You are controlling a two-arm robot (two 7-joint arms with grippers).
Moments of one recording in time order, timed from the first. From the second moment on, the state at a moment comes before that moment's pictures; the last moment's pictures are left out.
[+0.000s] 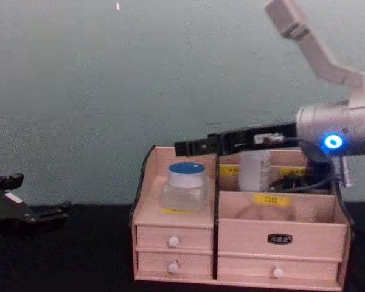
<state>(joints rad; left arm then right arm) -0.20 0.60 0.45 -1.41 -0.25 -0.12 0.03 0.73 0.27 -0.59 -1.09 0.44 0.30 0.60</state>
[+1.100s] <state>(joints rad) -0.20 0.60 0.45 -1.41 -0.25 -0.12 0.03 0.30 0.67 -0.36 -1.66 0.61 0.34 0.34</state>
